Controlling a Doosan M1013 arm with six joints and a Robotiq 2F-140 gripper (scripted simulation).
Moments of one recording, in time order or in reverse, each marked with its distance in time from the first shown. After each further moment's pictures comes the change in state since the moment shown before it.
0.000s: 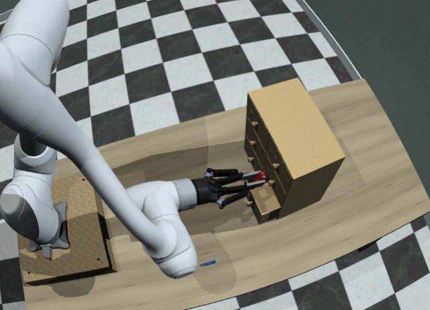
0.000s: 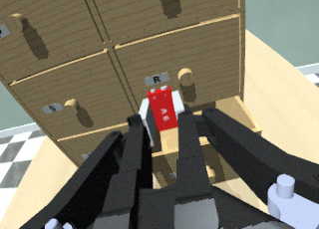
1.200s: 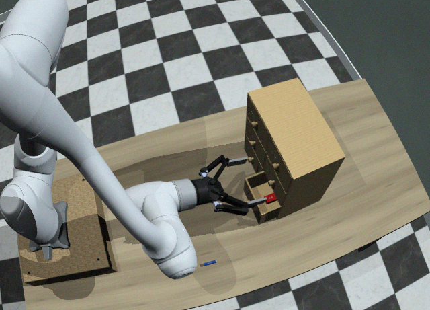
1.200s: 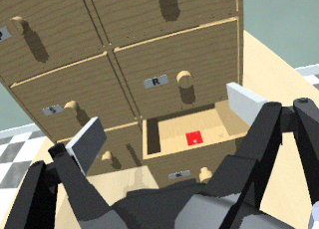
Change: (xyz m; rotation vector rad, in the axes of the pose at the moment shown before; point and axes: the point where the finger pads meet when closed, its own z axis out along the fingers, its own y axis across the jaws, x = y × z) arm 0.002 0.002 -0.001 -0.001 0.003 -0.001
